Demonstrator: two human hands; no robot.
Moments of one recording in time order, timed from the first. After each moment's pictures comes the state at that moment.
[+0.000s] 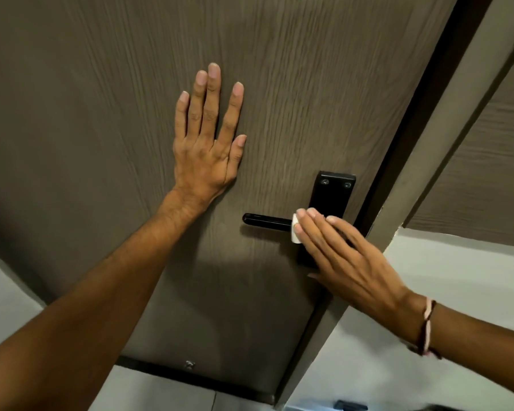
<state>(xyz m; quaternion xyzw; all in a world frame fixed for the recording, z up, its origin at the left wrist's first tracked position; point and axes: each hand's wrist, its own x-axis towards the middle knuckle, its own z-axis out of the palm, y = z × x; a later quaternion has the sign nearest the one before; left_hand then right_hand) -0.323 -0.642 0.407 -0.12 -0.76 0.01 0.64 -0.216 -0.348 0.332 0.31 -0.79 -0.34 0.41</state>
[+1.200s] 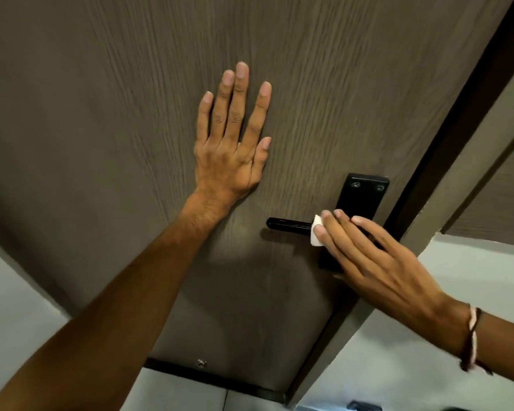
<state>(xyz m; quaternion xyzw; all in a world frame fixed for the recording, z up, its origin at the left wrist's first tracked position) -0.320 -0.640 0.408 -0.12 -0.76 0.01 0.64 -0.206 -0.359 0.348 0.30 -0.79 -0.38 0.39</state>
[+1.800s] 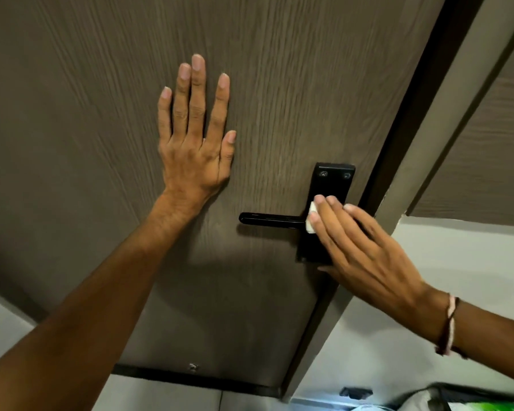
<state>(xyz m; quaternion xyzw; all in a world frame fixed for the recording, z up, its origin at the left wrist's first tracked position) -0.328 -0.642 0.401 -0.14 -0.75 0.00 0.65 -0.200 -0.344 0.341 0.24 -0.82 -0.35 0.39</state>
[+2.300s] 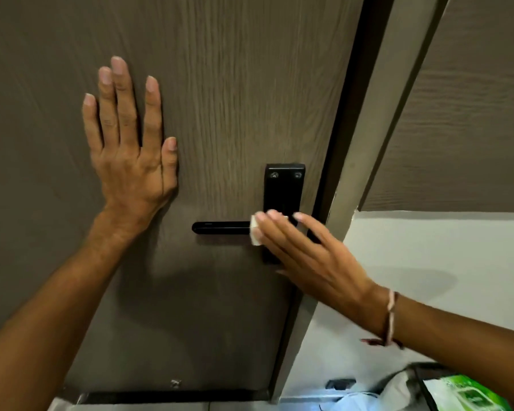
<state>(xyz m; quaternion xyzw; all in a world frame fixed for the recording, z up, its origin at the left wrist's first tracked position) -0.320 -0.642 0.404 -0.14 -0.75 -0.01 0.65 -0.214 -0.348 0.318 0.27 -0.78 -0.36 0.44</state>
